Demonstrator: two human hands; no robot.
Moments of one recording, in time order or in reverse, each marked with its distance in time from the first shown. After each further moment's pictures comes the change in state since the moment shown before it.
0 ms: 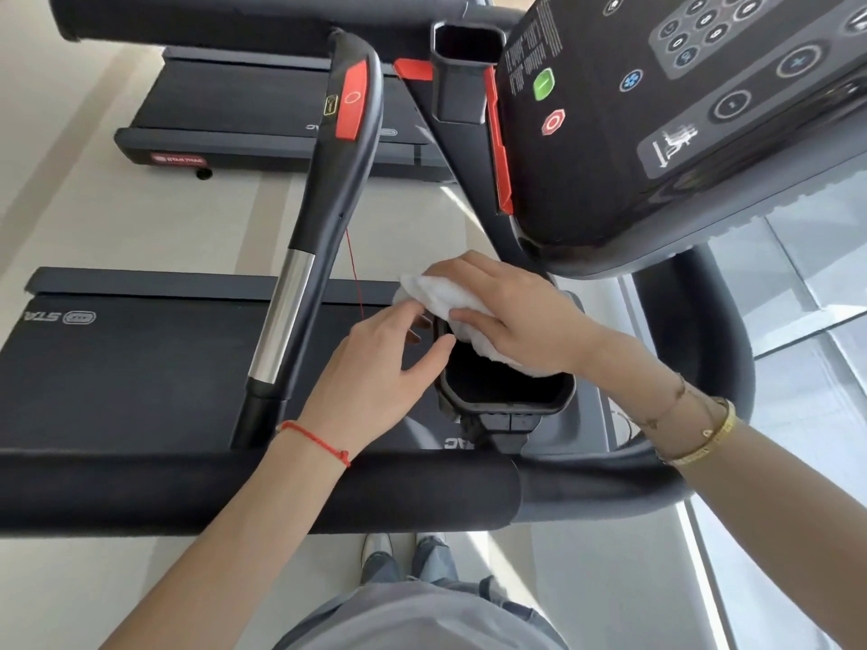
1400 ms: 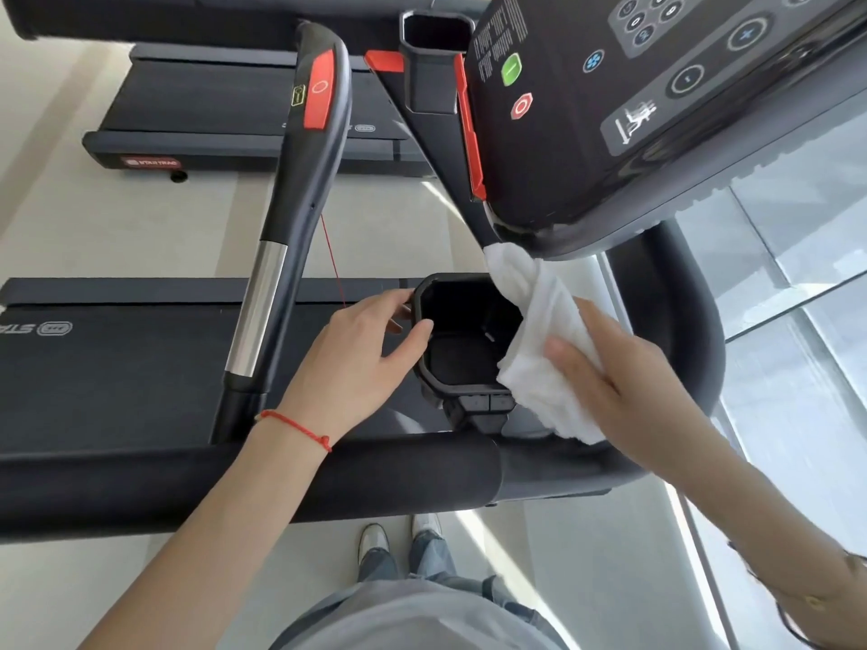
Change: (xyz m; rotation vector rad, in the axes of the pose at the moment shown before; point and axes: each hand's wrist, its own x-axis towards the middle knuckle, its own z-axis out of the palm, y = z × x) left_hand 0.002 0.004 -0.002 0.021 -0.028 0.010; right_hand -0.116 -0.015 -0.002 0.336 0.314 0.415
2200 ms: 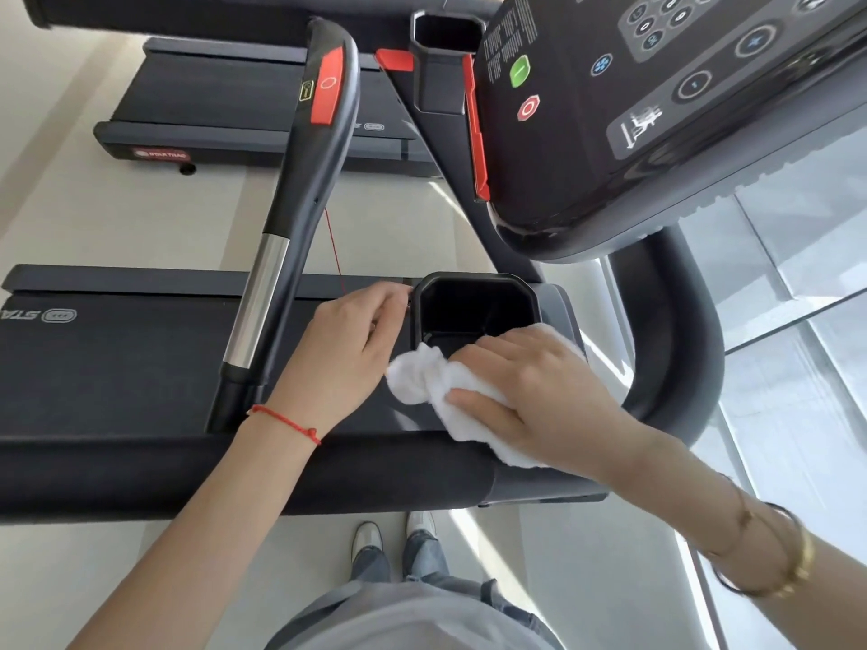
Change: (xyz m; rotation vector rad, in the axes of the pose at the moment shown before) left_hand -0.004 0.004 -0.007 -0.077 0.119 0.004; right_hand 0.019 -0.026 0.029 -0.581 -0.268 -0.372
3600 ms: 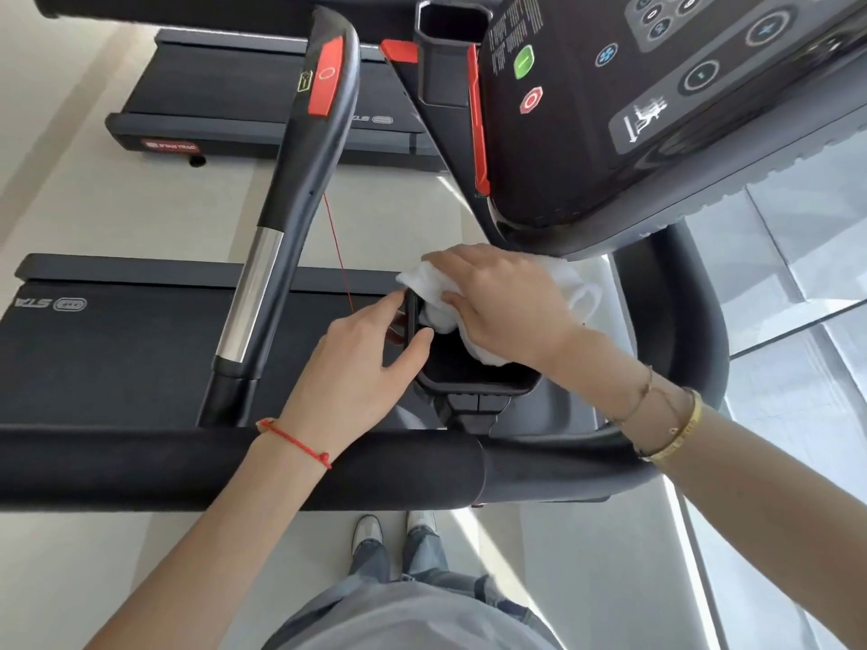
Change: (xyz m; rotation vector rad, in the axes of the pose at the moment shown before) left_hand -0.013 0.001 0.020 0.098 -0.072 -0.088; right_hand 0.073 0.034 0.009 -0.090 0.107 0.044
